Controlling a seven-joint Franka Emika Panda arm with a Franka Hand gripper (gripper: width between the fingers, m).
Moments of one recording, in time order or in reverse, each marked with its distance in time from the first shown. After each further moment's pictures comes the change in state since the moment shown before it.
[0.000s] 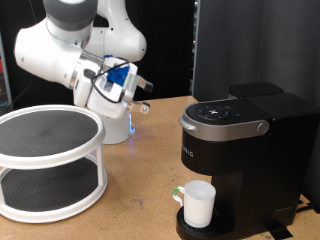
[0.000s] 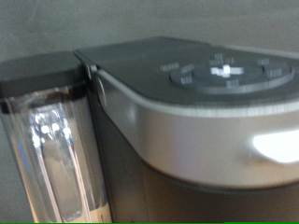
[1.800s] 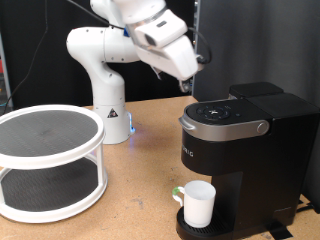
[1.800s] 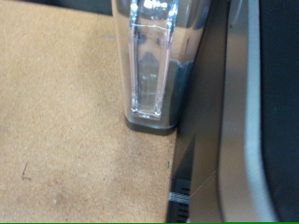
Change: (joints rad) arm 0.024 -0.102 0.358 0.217 -0.664 0.141 0.157
